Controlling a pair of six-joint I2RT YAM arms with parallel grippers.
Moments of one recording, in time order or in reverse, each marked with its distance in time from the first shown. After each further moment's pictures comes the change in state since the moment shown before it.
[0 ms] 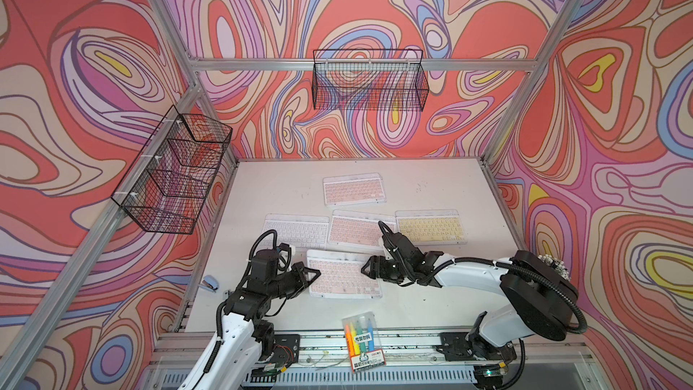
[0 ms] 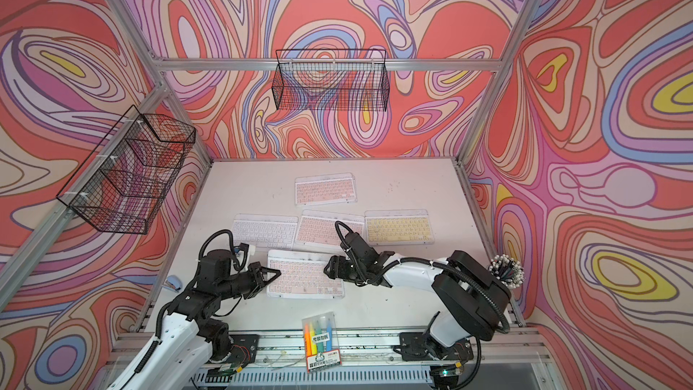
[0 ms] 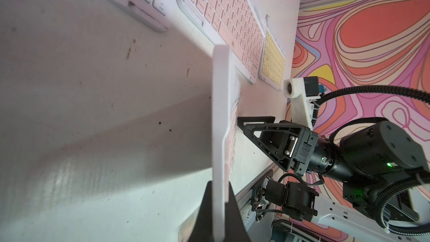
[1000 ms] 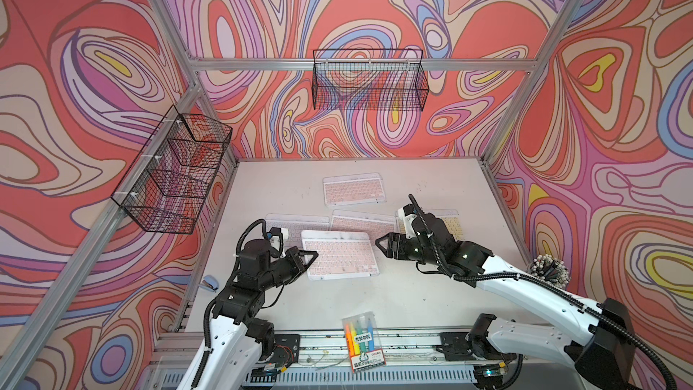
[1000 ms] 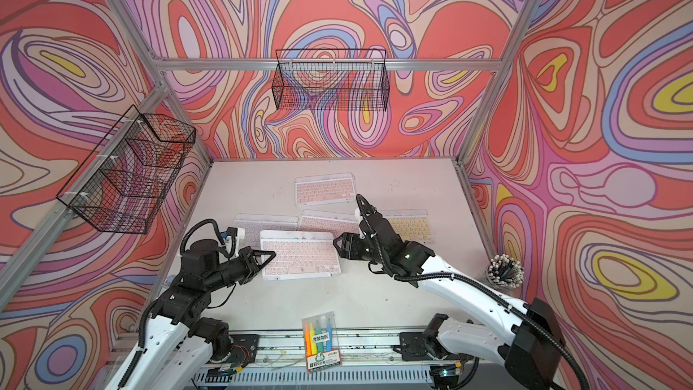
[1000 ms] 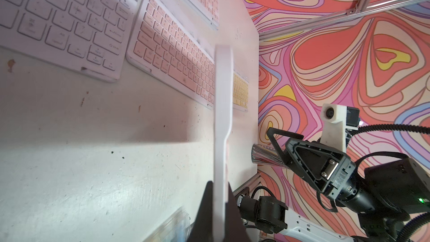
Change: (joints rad) left arm 0.000 -0.017 0.210 -0.021 -0.044 -0.079; right arm -0.060 -0.403 0.210 -0.372 0.178 -0.174
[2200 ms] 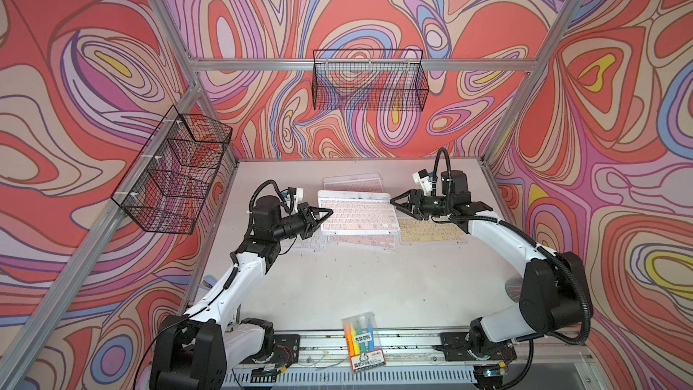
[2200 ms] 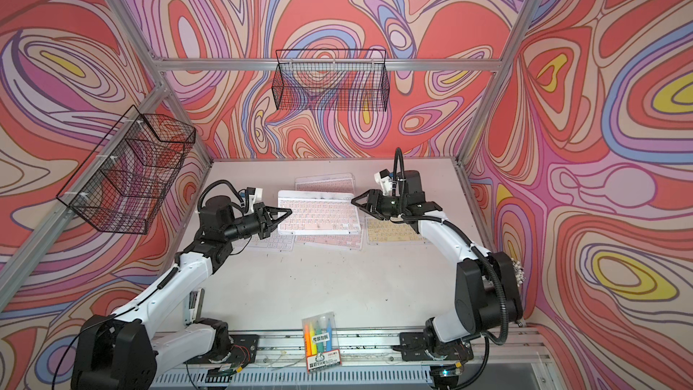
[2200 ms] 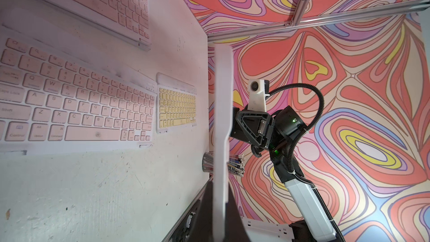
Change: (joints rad) left arm 0.053 0.579 0.177 0.644 0.264 -0.211; right arm -0.548 0.383 0.177 0.231 -0.763 -0.068
